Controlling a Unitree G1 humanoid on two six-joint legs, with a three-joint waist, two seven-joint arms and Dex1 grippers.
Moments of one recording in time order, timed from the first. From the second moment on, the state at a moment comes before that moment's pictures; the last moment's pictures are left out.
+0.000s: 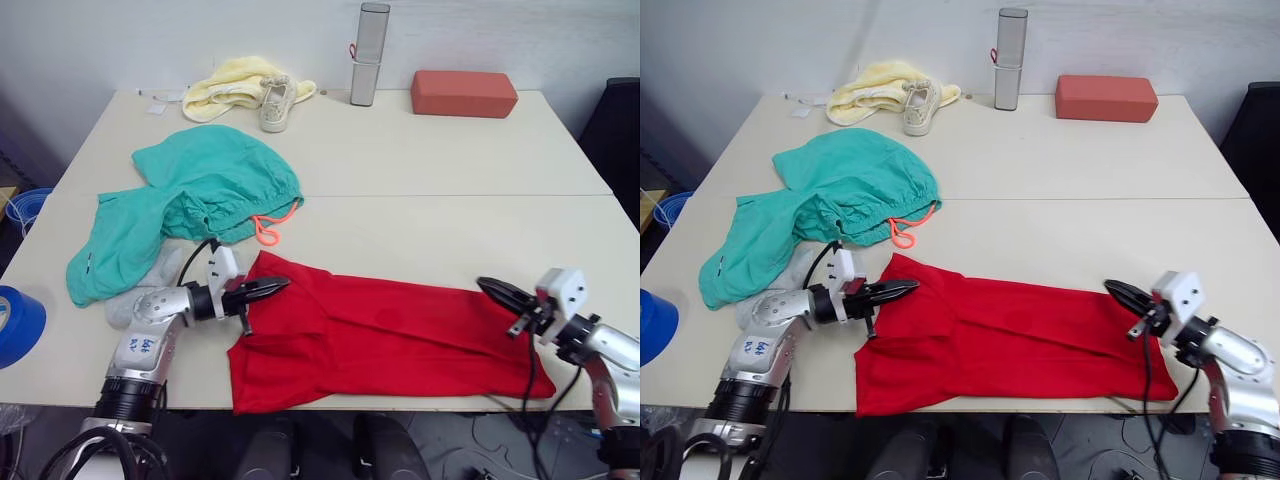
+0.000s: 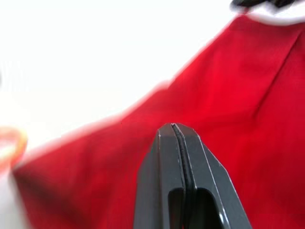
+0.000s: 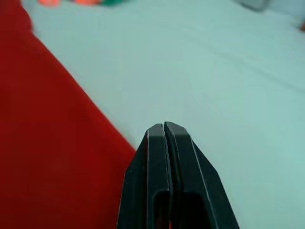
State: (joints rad) left arm -0.34 0.46 -0.02 0.09 -0.34 0.13 -0.99; right arm -0.07 -0.63 -0.23 0.10 0.41 -0.08 0.94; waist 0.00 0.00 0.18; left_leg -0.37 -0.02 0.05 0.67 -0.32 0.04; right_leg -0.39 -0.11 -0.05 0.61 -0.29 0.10
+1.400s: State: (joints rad) left arm -0.16 0.60 0.07 -0.14 -0.52 0.19 -1.12; right arm 0.30 -0.75 -0.46 -0.05 0.54 0.01 1.00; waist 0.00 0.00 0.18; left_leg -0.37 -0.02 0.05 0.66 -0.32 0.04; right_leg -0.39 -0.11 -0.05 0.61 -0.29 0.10
